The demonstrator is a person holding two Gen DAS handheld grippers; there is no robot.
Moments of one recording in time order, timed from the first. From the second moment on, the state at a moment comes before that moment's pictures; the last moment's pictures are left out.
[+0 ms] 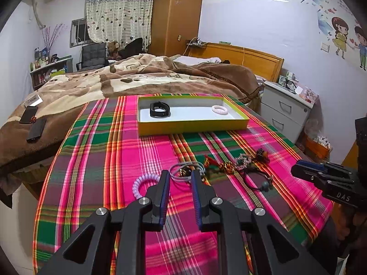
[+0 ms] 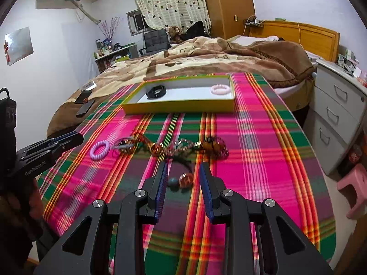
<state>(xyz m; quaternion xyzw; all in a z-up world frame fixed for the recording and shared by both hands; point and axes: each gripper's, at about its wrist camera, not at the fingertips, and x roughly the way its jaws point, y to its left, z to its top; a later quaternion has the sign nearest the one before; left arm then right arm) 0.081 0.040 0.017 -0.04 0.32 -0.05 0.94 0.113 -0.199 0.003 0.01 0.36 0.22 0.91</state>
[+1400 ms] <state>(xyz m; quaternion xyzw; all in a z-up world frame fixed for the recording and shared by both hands) 0.185 -0.010 -0.029 -0.01 0.41 -0.12 0.90 0.152 -0.170 -0.038 -0.03 0.43 0.22 0.88</state>
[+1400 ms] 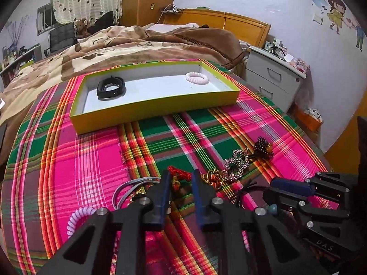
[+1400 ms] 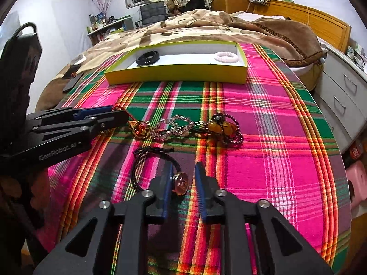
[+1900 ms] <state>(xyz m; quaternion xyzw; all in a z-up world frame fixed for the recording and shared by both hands) 0.164 -0.002 0.000 -0.02 0.37 -0.12 0.92 0.143 -0.180 -0.036 -0.02 0.43 0.21 0.88</state>
